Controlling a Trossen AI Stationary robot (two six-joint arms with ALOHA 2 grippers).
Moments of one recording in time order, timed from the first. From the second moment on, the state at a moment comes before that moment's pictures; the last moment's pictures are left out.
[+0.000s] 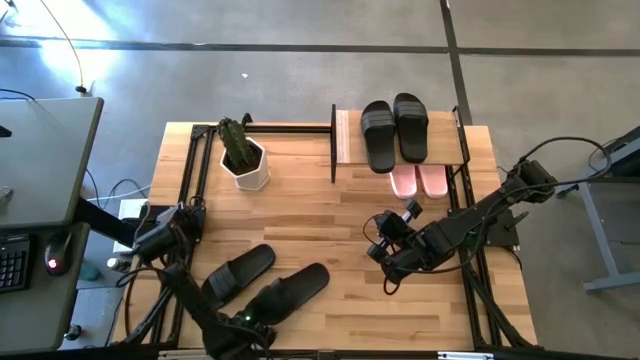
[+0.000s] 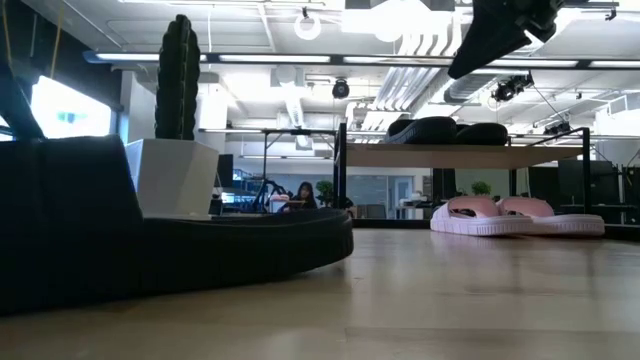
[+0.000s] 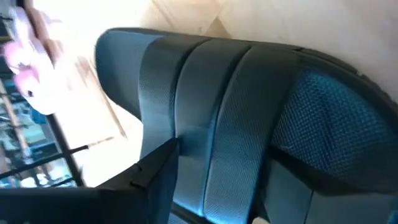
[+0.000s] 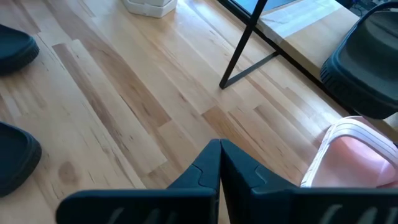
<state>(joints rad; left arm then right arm) -0.83 2.14 1.50 -1.05 -0.75 -0.19 0.53 1.50 1.16 -0.96 0.91 1.00</state>
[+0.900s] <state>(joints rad) -0.79 2.13 1.85 -1.40 -0.91 -0.18 0.54 1.50 1.16 -0.96 0.91 0.93</state>
